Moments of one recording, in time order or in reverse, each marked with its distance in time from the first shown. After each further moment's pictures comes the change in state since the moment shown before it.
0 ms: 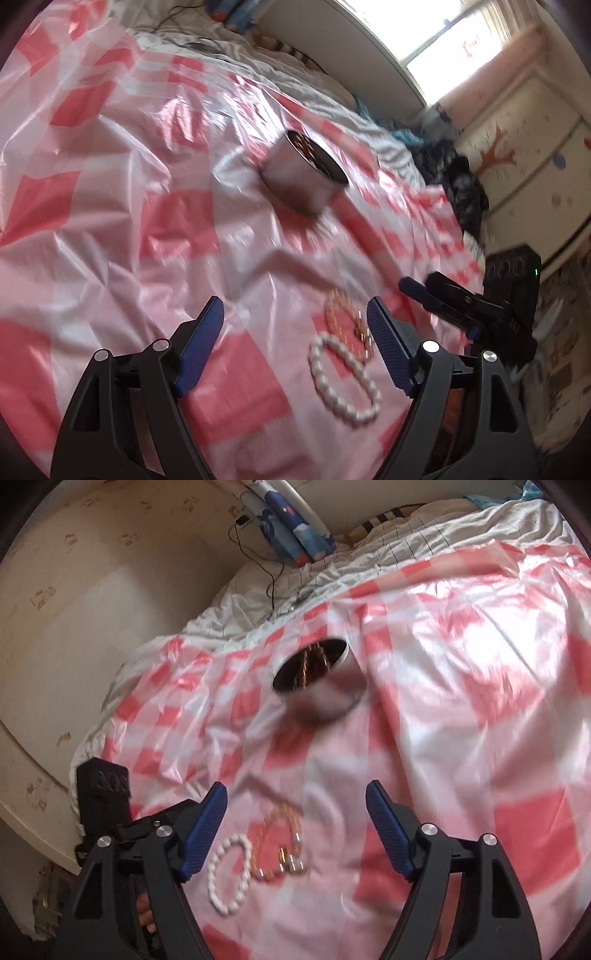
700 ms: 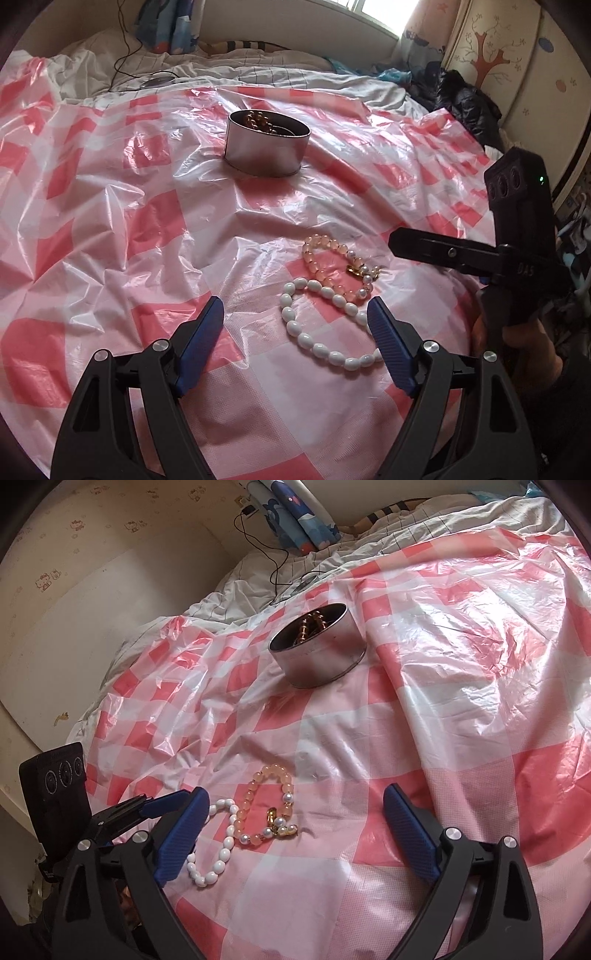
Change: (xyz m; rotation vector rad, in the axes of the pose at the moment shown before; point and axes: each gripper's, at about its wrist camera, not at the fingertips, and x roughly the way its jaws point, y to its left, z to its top) left arm -0.001 -0.061 -0.031 0.313 0.064 0.220; right arm 0.014 -0.003 -0.027 -0.027 0.007 0.016
